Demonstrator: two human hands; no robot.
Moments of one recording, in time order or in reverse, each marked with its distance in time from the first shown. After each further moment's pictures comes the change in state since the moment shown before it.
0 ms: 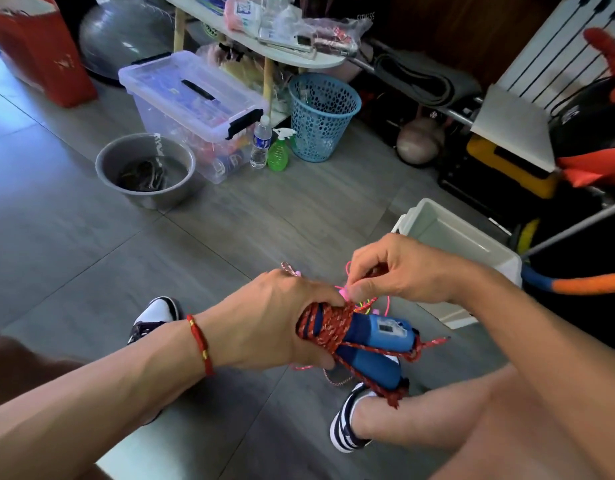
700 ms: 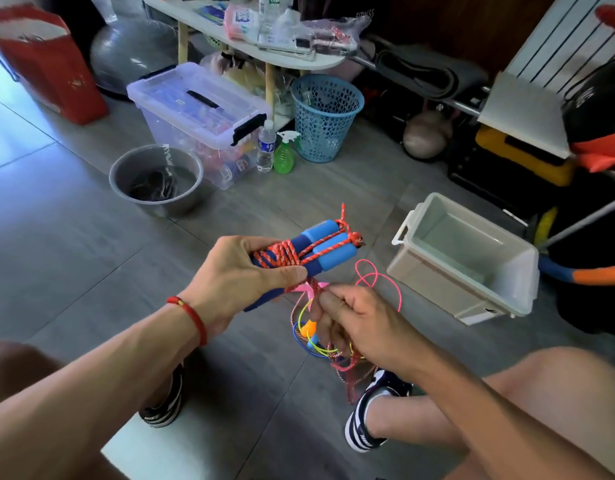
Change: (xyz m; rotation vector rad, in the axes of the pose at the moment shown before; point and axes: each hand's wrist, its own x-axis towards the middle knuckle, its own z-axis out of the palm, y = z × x) left_hand 0.004 -0.032 -0.006 -0.718 0.400 -0.566; right_hand -0.005 0.011 0.099 0.297 0.293 0.051
